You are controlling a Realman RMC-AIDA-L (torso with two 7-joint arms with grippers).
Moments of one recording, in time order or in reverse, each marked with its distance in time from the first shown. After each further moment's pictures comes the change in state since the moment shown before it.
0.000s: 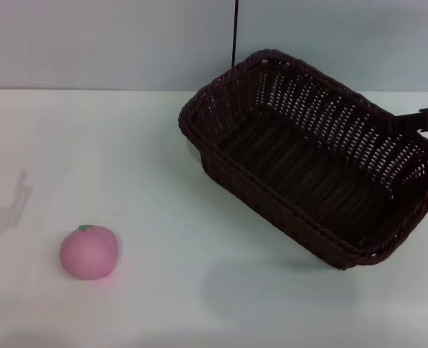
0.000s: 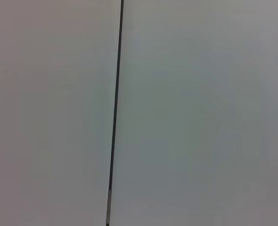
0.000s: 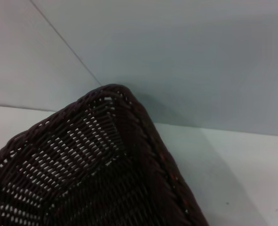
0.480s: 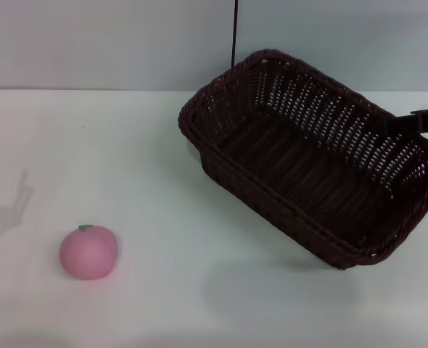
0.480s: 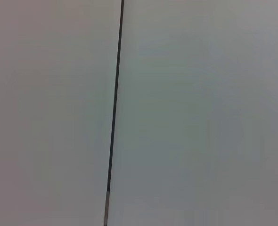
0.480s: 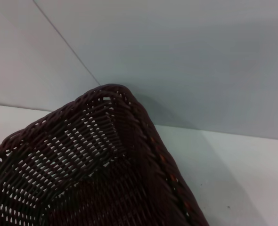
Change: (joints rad) left arm 0.008 0.001 0.000 -0.014 0.000 0.007 -0.001; right arm 0.006 0.012 -0.001 0.030 -0.001 0.044 -0.039
